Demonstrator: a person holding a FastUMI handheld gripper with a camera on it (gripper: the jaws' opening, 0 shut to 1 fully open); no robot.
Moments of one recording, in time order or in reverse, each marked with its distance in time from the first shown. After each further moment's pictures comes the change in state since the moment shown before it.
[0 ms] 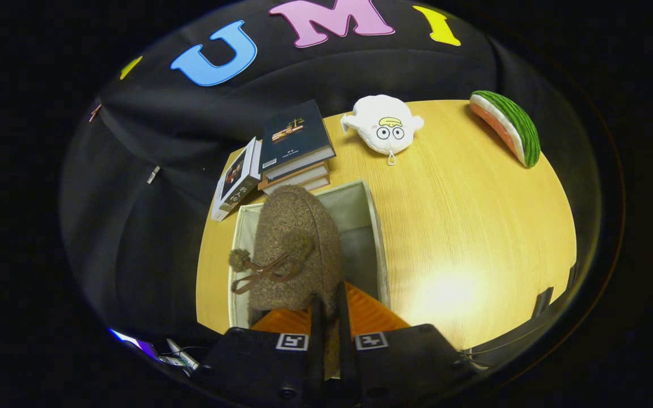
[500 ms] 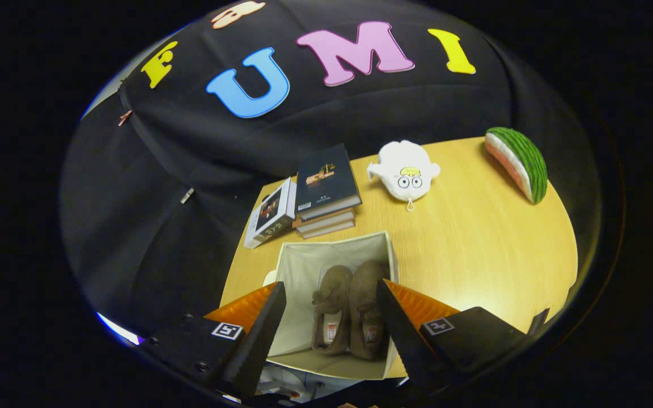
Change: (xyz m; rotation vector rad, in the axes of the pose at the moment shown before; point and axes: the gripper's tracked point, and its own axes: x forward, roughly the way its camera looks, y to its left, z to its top) arm -0.050 0.014 0.071 -0.064 -0.250 0.119
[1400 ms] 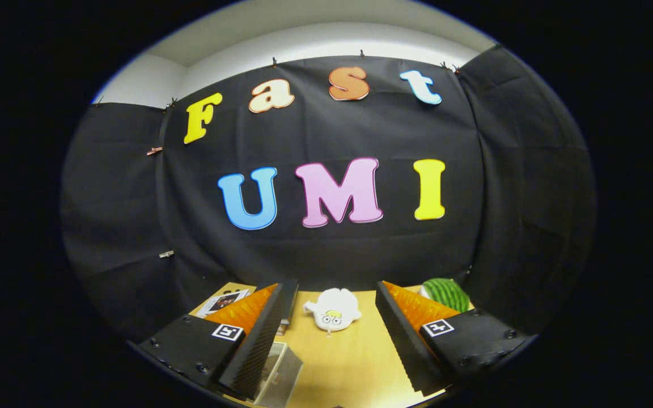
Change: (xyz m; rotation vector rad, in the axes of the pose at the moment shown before) arm -0.174 -0.098 0.170 -0.322 -0.671 -0.098
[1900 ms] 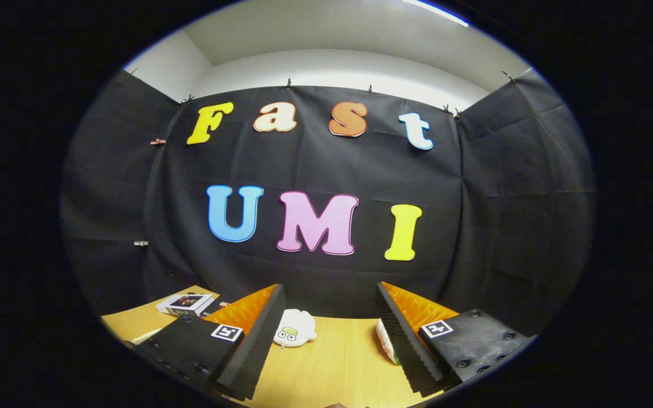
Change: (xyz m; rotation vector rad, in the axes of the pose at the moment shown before) arm -0.036 -0.036 0.004 -0.177 -0.134 -0.068
